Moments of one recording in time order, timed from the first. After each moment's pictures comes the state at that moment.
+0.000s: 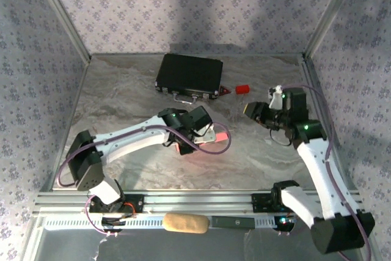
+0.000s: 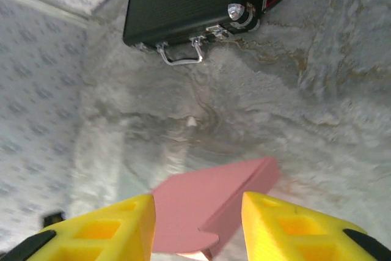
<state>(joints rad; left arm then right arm) -1.04 1.61 1.34 -1.06 -0.09 0.32 0.20 0.89 0.89 -0.66 -0.43 0.57</state>
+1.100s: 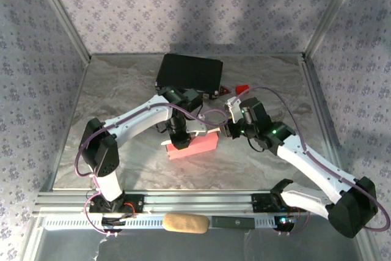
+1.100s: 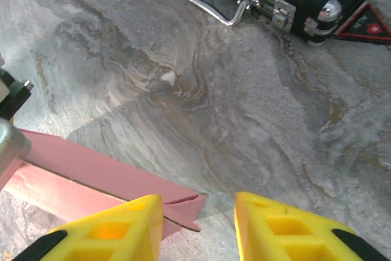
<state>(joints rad) -0.85 1.75 1.53 -1.38 0.17 0.45 0.62 1.05 0.82 -0.48 -0.12 0.11</state>
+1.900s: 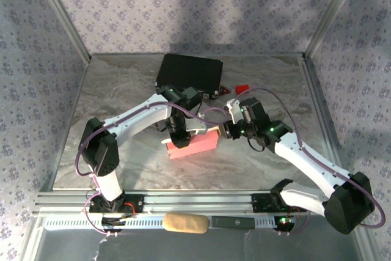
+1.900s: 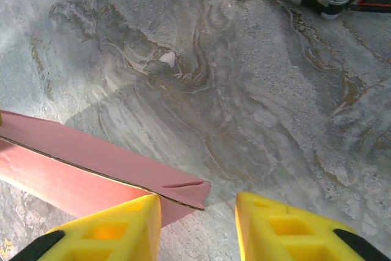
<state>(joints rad) -0.83 1.76 1.53 -1.36 0.19 0.47 0.57 1.10 0.80 -0.48 -0.18 0.10</state>
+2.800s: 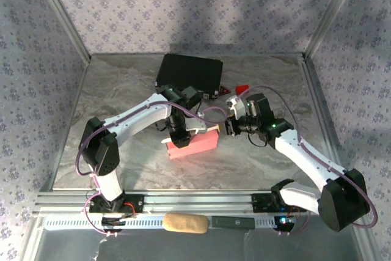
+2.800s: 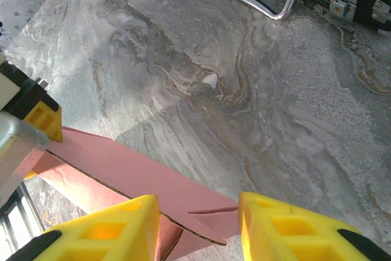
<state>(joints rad) -0.82 1.76 1.53 -1.36 0.19 0.47 0.46 1.14 0.77 -0.35 -0.46 0.11</state>
